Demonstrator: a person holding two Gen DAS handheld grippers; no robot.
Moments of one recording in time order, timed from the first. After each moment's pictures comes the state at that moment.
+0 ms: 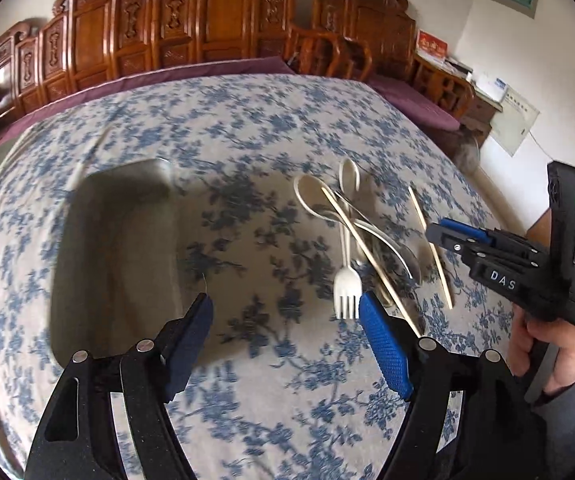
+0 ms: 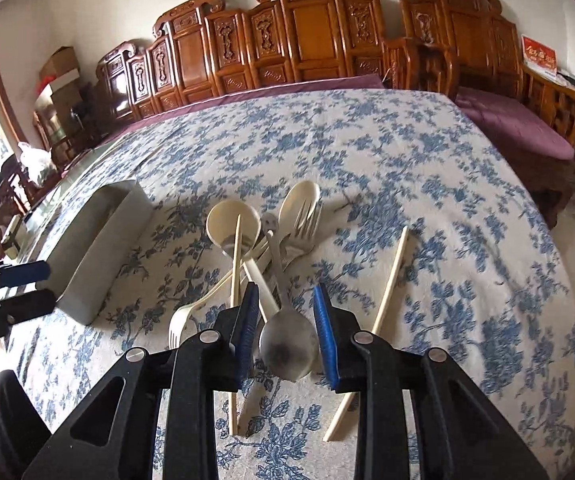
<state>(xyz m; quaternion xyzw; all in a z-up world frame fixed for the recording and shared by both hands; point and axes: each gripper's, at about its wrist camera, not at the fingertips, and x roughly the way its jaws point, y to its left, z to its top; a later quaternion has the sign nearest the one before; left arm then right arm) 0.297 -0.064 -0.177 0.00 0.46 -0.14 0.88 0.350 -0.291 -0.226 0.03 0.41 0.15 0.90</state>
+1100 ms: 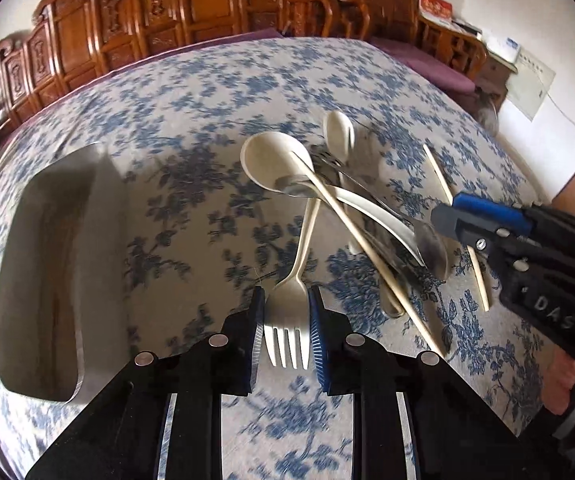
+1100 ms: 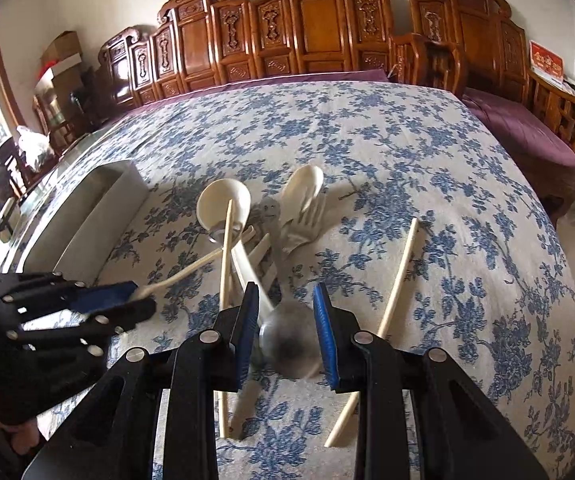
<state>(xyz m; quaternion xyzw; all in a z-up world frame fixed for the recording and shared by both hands) 0.323 -0.114 -0.225 0.05 0.48 -0.11 0.87 0.353 -0.279 -0.237 0.01 0.42 0.16 0.89</state>
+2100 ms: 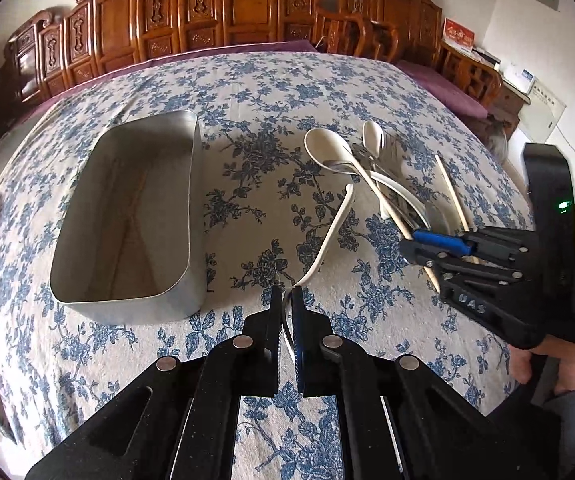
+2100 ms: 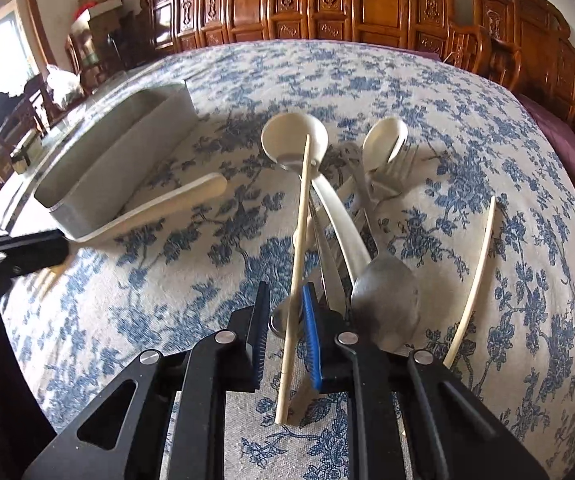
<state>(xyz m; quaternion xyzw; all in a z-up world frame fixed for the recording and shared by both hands) 0.267 -0.061 -0.201 0.01 0.47 -0.08 0.88 0.340 -0.231 -0.266 -0.06 0.47 0.22 0.86</state>
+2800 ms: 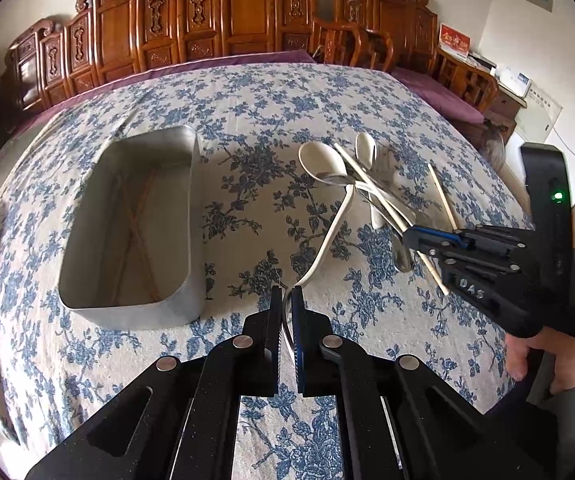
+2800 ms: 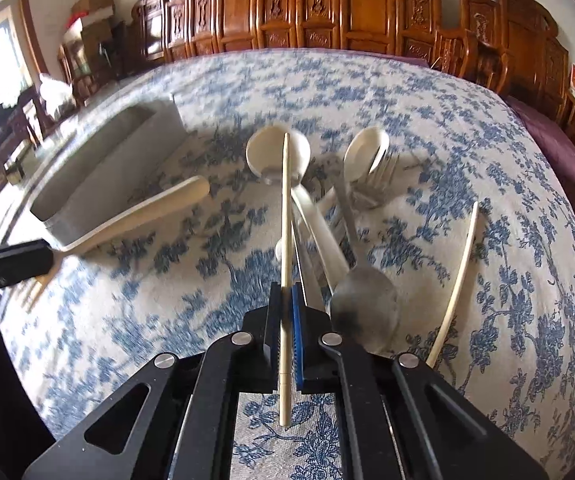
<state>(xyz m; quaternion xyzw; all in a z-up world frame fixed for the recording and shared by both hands) 0.262 -0.062 -0.188 0.01 0.46 -0.08 0.89 0.341 -0.244 -0.252 -0.03 0.44 0.21 0.87</state>
